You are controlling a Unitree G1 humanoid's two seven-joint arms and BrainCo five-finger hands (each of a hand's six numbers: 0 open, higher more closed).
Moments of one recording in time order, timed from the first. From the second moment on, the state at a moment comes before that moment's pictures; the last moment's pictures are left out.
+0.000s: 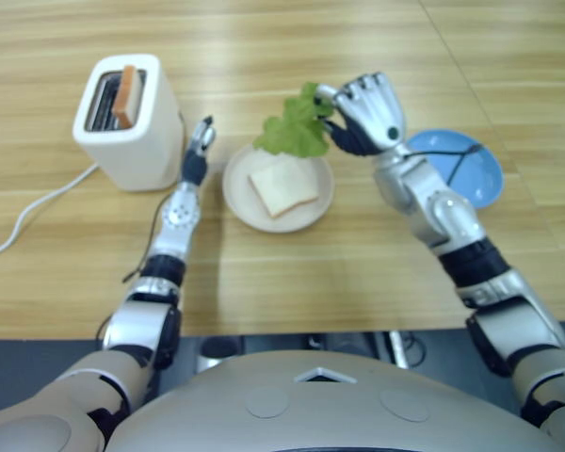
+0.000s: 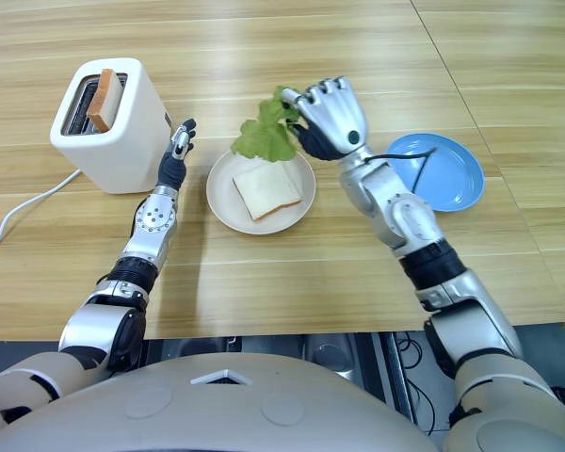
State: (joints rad) left arm -0.43 0.15 0.00 0.82 0.11 -0.46 0.06; right arm -0.47 -0.49 0.43 0.11 -0.97 -0.21 -0.46
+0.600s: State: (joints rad) left arm -0.43 0.14 0.00 0.83 0.11 -0.47 0.06; right arm -0.50 -0.36 0.56 0.70 -0.98 -0.35 -0.55
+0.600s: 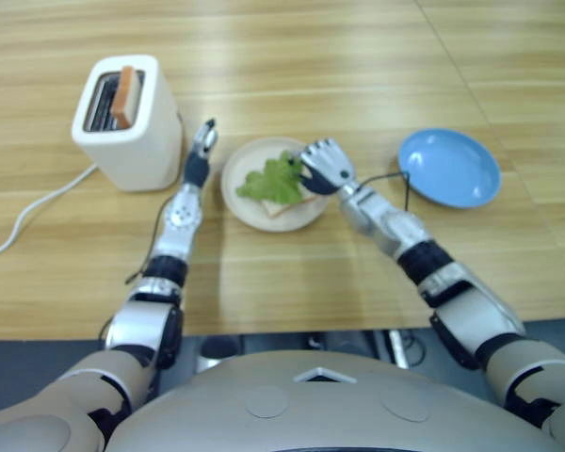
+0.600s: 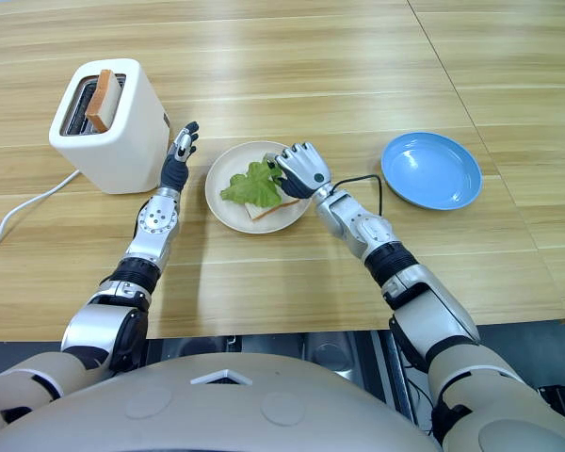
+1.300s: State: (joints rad) left arm -0.42 0.14 -0.01 0.83 0.14 -0.47 0.07; right arm -0.39 -0.59 0.51 0.44 -0.98 -0.29 -0.54
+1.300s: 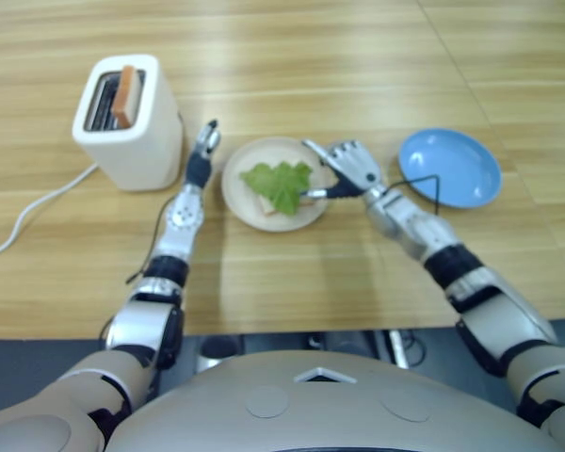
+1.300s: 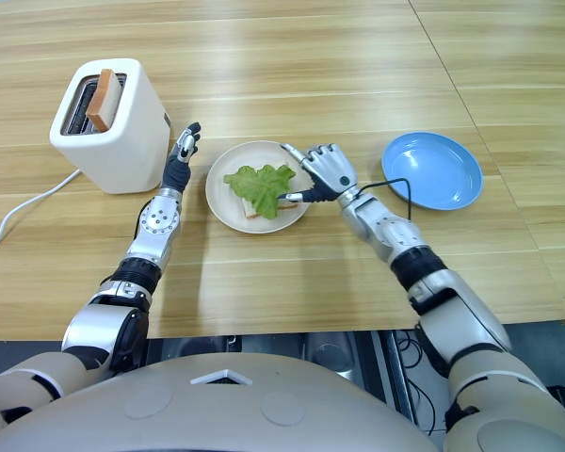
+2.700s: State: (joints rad) left arm -0.37 0.45 0.05 0.45 0.79 0.19 0.38; right arm -0.04 -0.73 0.04 -0.02 -0.83 -0.22 -0.36
